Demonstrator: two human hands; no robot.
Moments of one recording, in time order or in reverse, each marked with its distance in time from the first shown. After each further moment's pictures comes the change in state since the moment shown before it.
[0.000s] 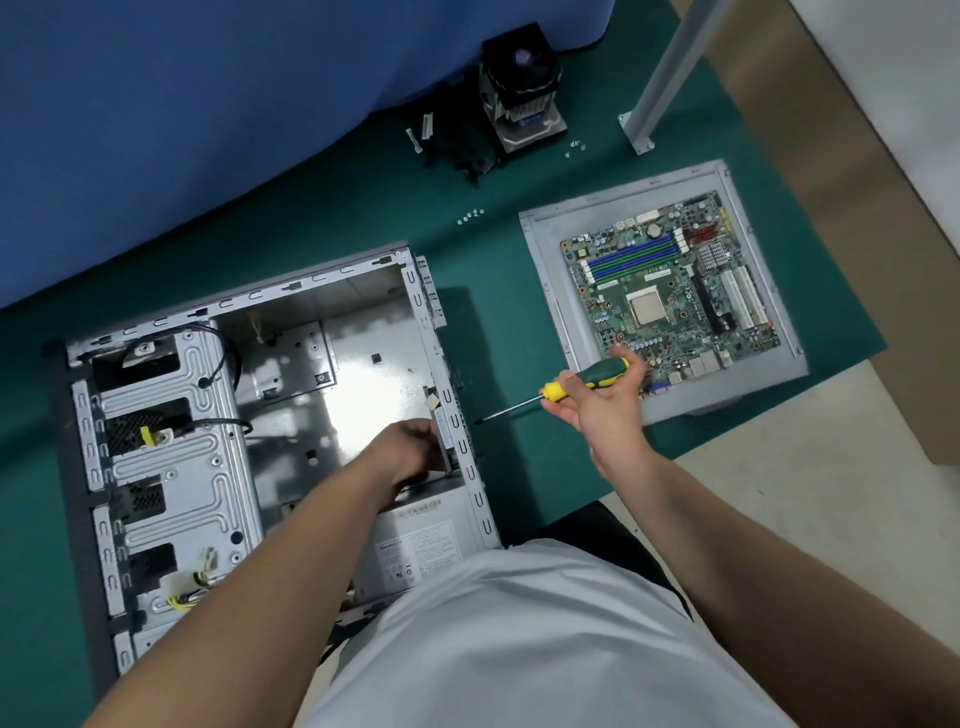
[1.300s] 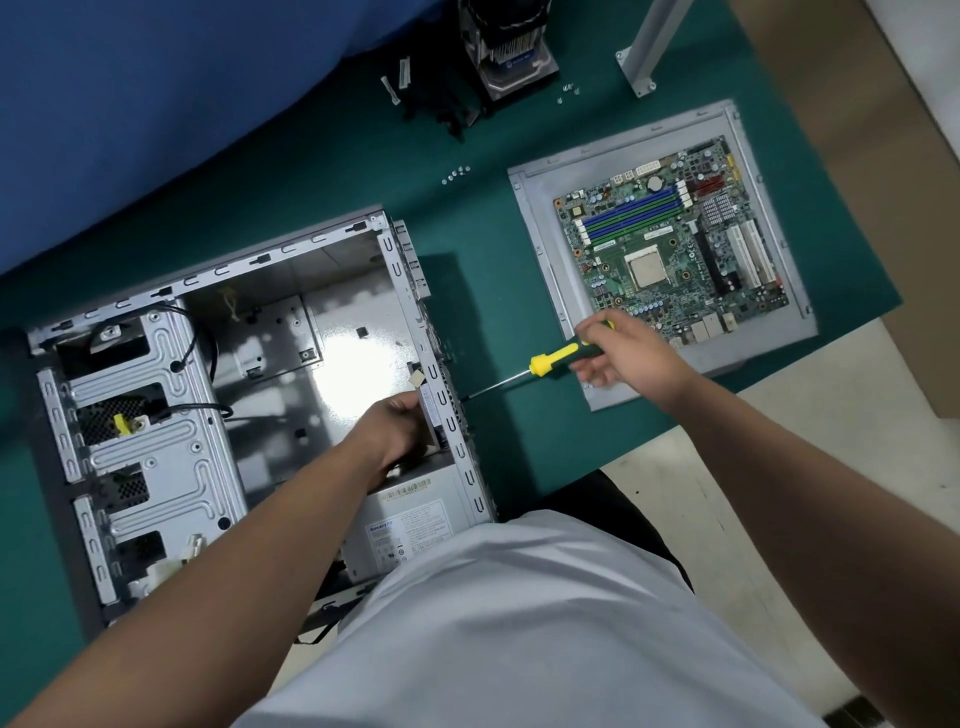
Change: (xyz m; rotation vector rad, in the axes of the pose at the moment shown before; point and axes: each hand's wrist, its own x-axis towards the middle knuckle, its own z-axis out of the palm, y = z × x) left_hand -0.001 0.002 0.002 0.004 0.047 -0.015; right_hand 0.027 -0.055 -0.031 -0.741 -0.269 0.117
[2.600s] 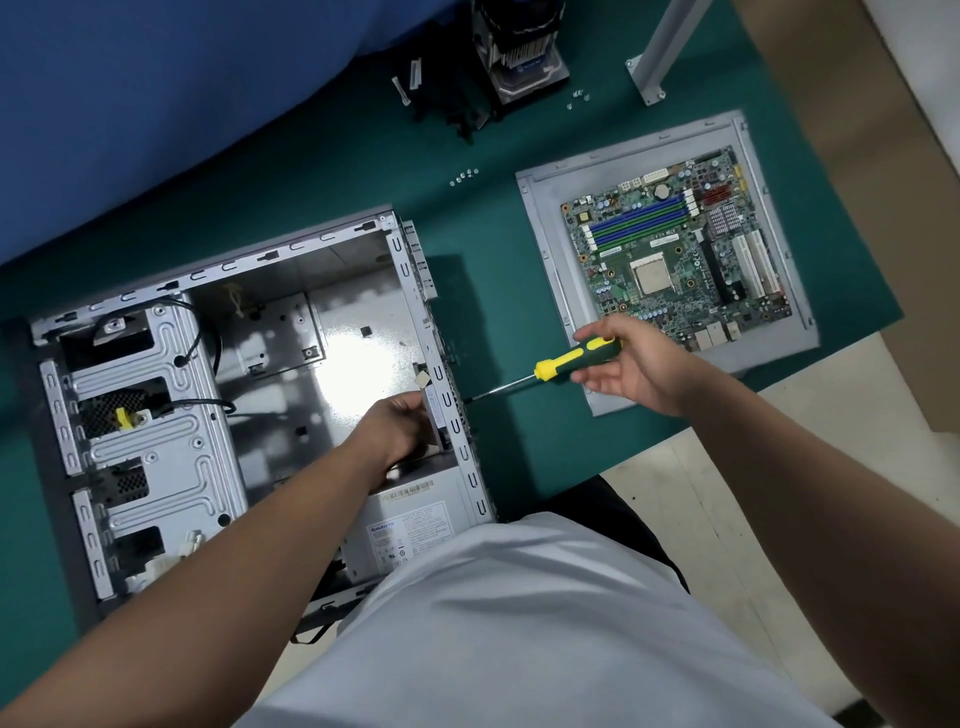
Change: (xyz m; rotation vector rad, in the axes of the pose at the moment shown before) left_hand 0.024 -0.015 0.005 -0.248 -0.036 0.018; right_hand -0.005 -0.017 -0.003 0.257 -0.096 0.161
